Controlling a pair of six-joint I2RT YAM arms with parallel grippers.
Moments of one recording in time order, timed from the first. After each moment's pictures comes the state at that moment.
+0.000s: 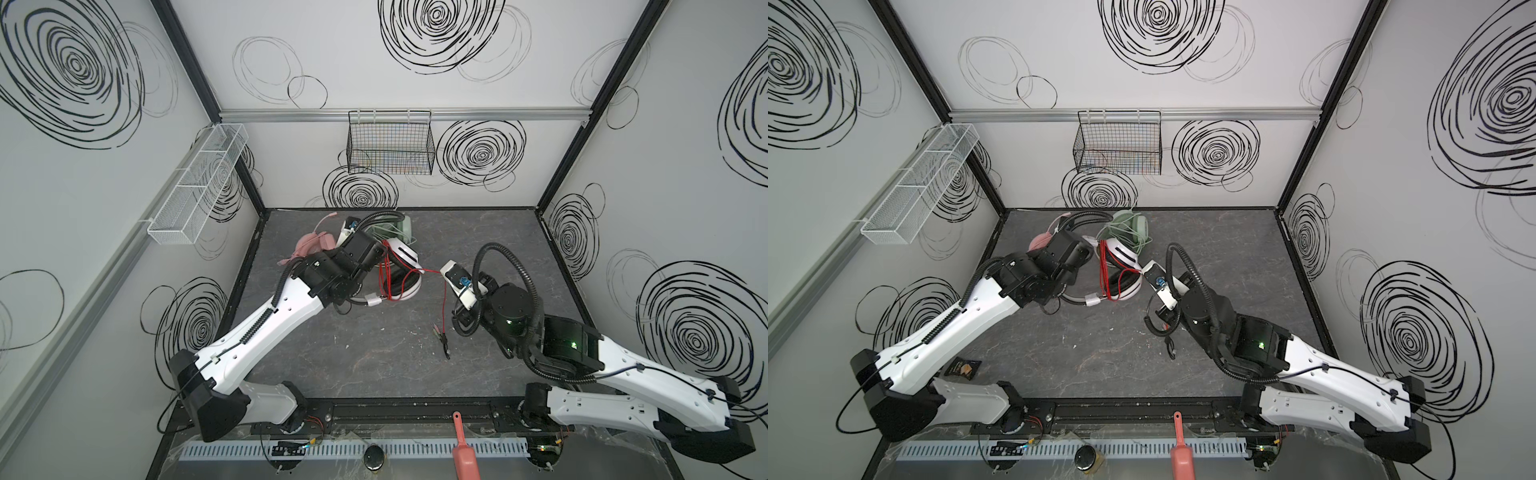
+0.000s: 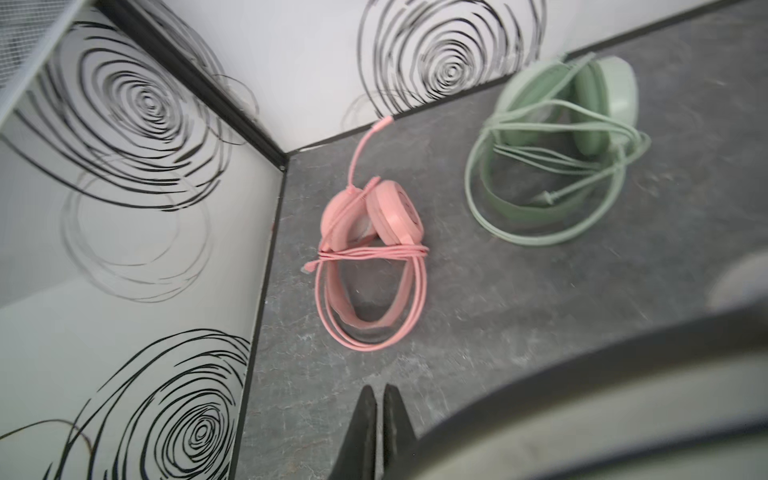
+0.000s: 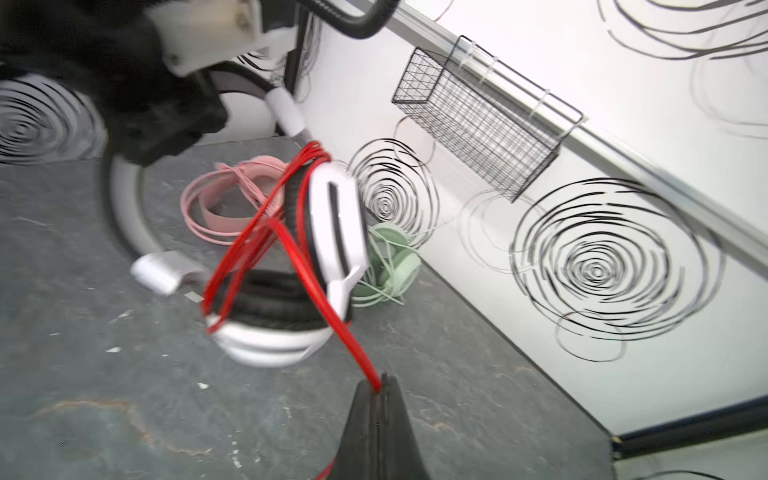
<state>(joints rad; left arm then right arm) -0.76 1.31 1.40 -1.08 -0.74 -0.35 1.12 0.94 1.06 -0.42 0.61 -0.29</state>
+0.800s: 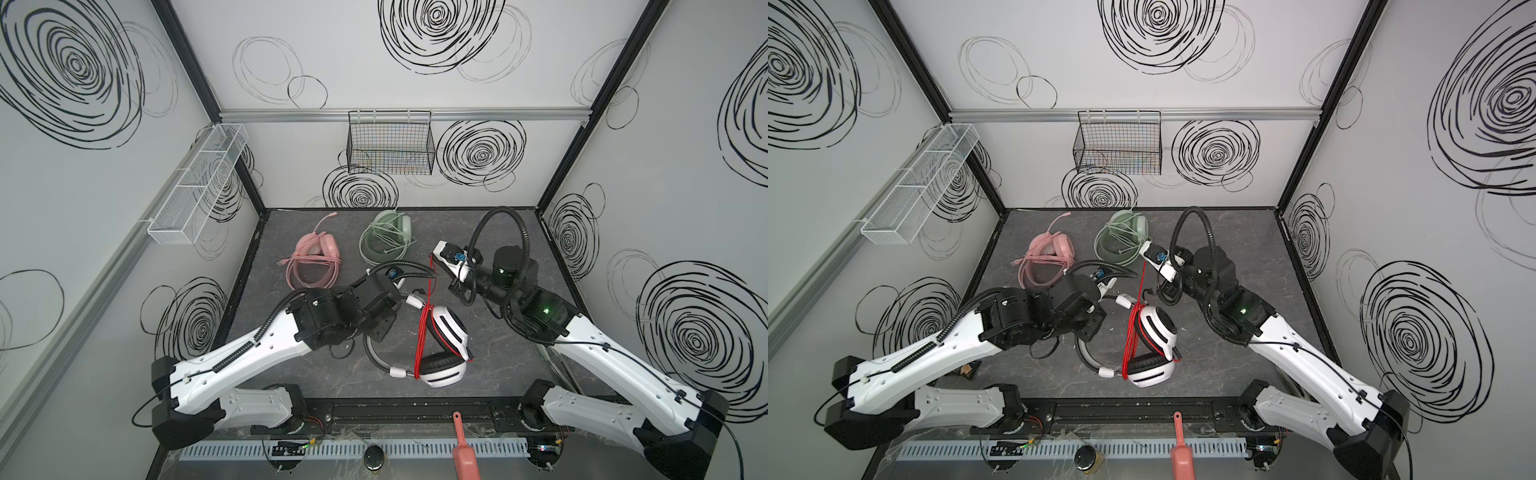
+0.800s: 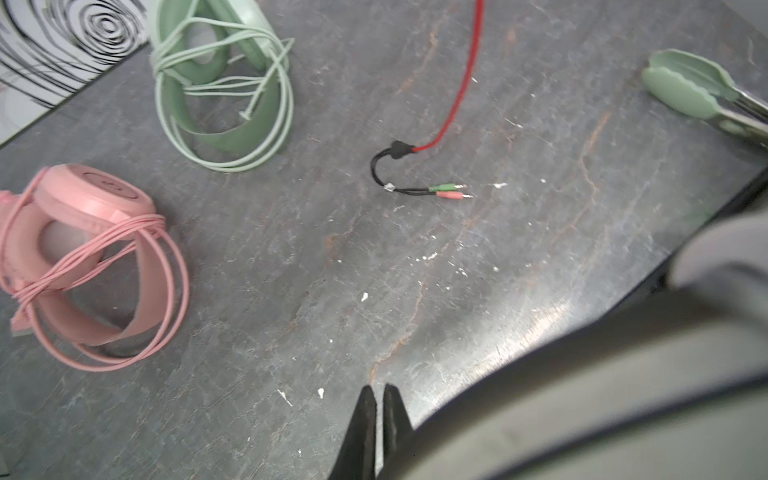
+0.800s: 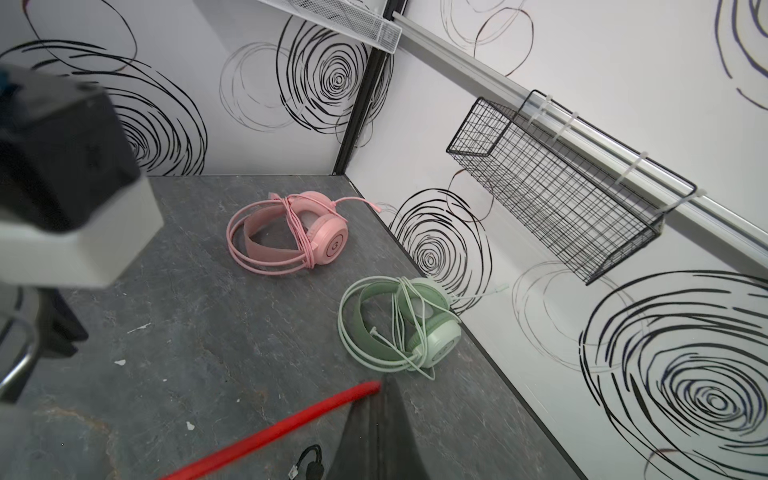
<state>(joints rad) -1.07 1.19 1.31 -1.09 -0.26 -0.33 0.71 1.03 1.00 -0.16 -0.13 -0.42</state>
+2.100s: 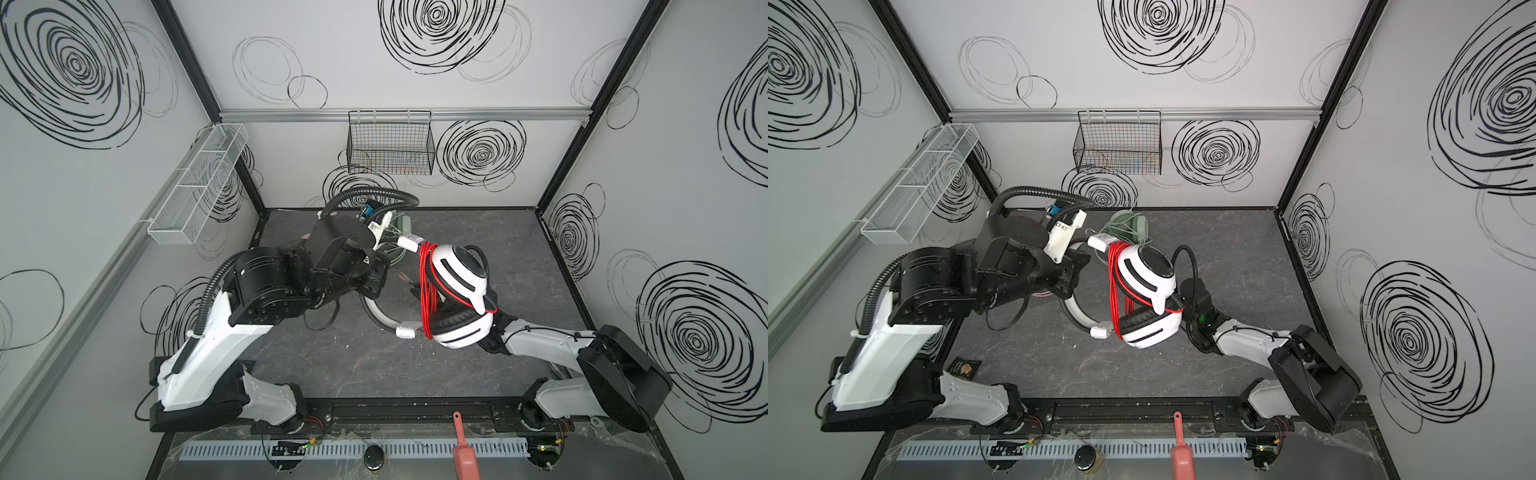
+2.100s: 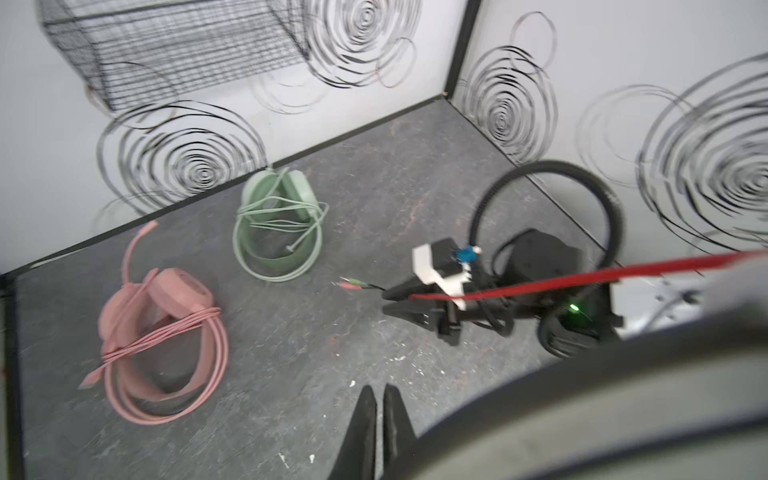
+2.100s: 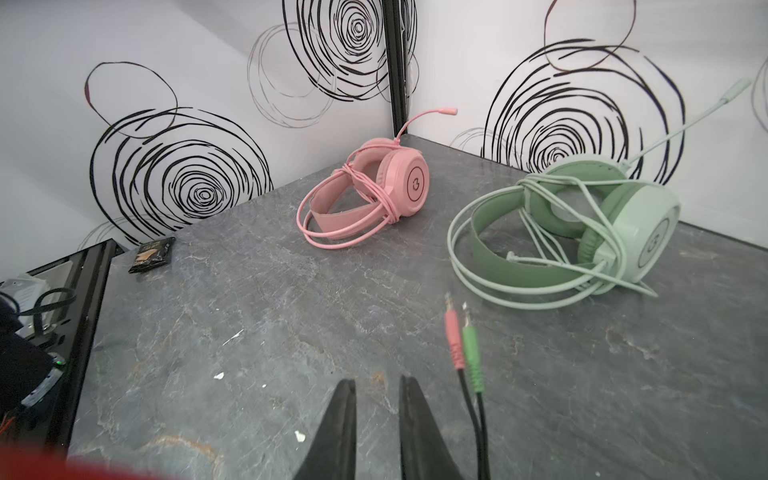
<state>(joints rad) -0.98 1.37 2.09 -1.36 -0.40 -0.37 0.68 1.33 0.46 0.65 -0.33 0.09</state>
